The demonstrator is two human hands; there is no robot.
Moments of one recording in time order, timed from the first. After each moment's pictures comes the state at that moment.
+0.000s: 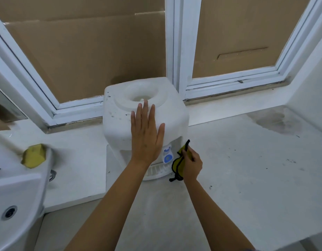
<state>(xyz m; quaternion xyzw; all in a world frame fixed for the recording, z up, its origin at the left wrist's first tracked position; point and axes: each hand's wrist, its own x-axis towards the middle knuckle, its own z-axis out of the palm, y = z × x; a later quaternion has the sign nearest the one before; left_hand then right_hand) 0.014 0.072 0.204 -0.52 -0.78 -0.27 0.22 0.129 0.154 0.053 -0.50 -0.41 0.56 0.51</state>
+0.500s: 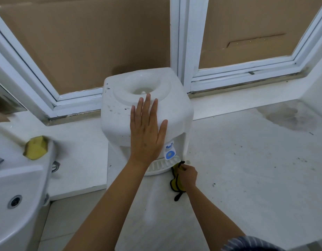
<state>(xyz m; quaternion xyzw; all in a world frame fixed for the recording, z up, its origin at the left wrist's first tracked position) 0.016 0.070 0.204 -0.52 -0.78 -0.27 0.22 0.137 0.145 -0.010 -0.59 -0.58 0.53 0.17</state>
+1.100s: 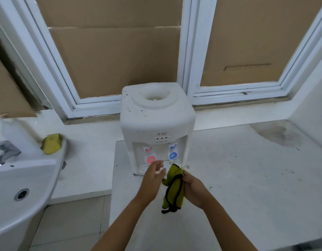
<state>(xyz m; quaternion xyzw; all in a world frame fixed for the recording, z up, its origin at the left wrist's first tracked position) 0.072 -0.032 0.119 -0.36 -0.72 -0.53 -0.28 0.203 0.081 0.091 -0.27 -0.38 0.87 0.14</state>
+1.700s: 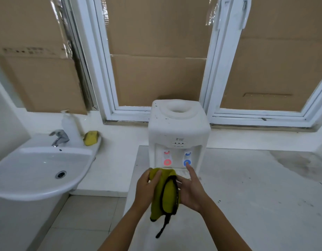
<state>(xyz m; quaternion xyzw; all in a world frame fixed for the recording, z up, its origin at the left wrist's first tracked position) 0.111 -0.120 0.173 -0.23 -0.70 -0.65 -0.18 0.207 0.021 0.167 -0.28 -0.41 0.87 0.02</state>
